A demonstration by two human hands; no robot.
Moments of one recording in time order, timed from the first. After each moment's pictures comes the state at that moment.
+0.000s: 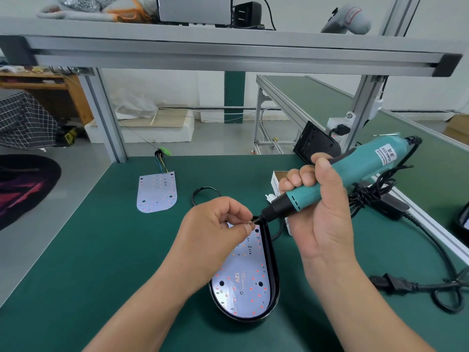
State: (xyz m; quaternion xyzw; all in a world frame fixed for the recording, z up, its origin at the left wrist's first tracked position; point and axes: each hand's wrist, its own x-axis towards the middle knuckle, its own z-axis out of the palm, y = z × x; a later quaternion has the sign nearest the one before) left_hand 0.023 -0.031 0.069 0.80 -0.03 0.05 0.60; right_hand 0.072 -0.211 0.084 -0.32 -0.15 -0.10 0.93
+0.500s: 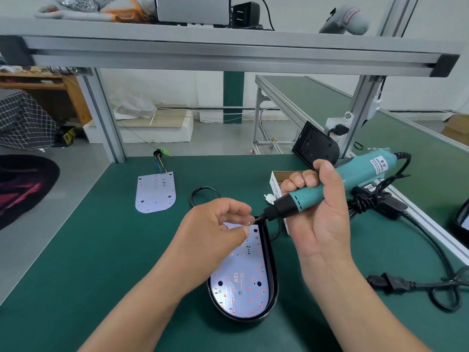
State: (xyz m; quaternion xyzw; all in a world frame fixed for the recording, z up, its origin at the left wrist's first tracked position) left_hand 0.021 -0.029 0.074 0.82 -0.05 0.01 0.57; right_hand 0.078 -0.213 0.077 -0.25 -0.09 -0.09 0.96
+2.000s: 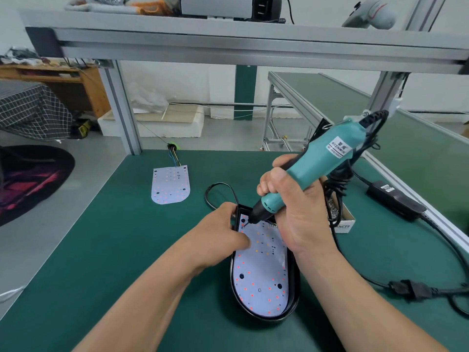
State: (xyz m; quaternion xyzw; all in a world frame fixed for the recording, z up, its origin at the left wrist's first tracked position) left_hand 0.045 -0.009 0.044 0.82 0.01 -0.16 0.54; right_hand 0.083 -0.175 0.067 -0.48 -0.24 -0.09 0.84
